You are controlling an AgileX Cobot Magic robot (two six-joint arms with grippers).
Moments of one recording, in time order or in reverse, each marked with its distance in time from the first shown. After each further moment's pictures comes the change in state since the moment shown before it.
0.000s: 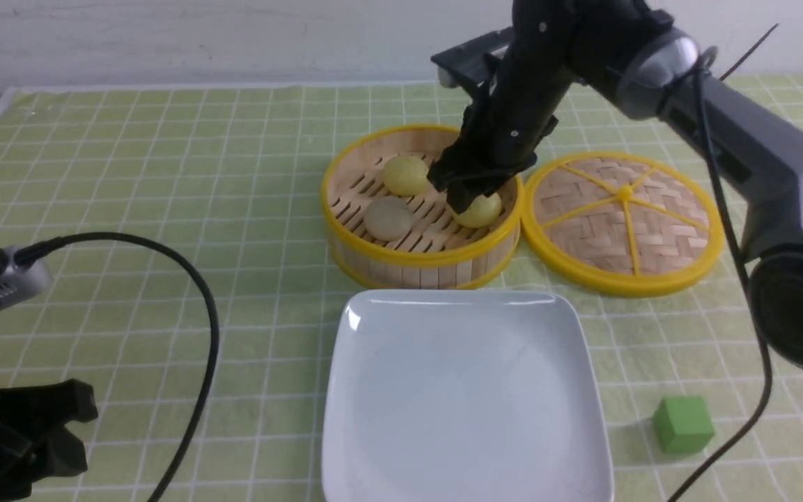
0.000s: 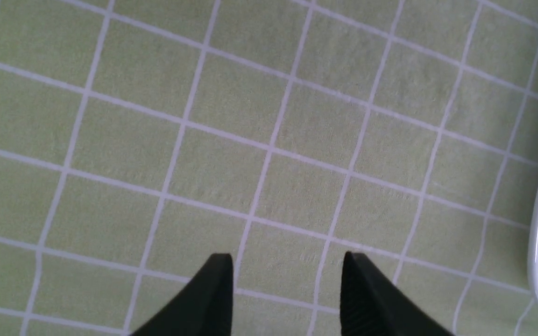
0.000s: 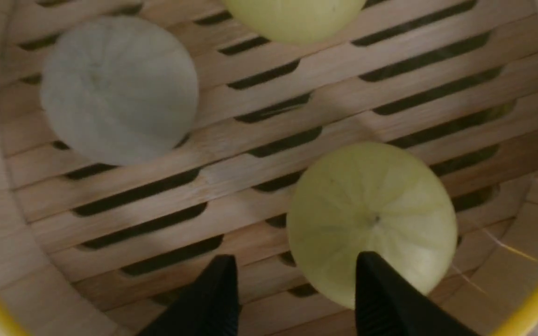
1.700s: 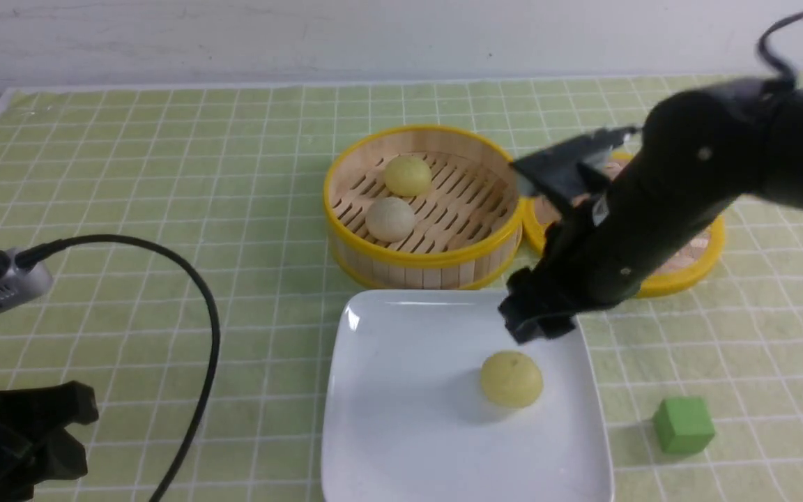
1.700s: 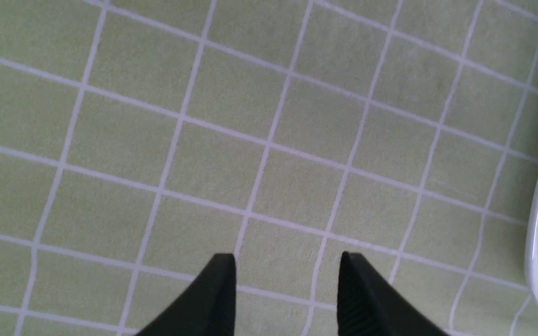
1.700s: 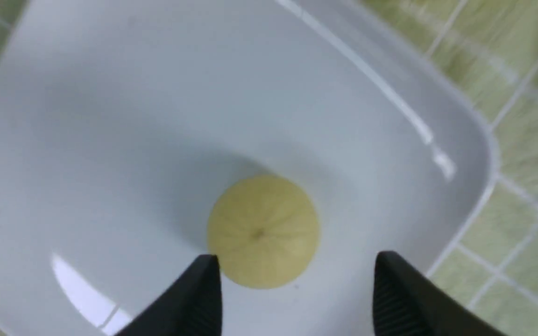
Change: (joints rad) right arm 0.096 -0.807 1.132 0.065 -0.398 0.079; left arm 0.000 0.000 0.000 -0.007 0.003 0.001
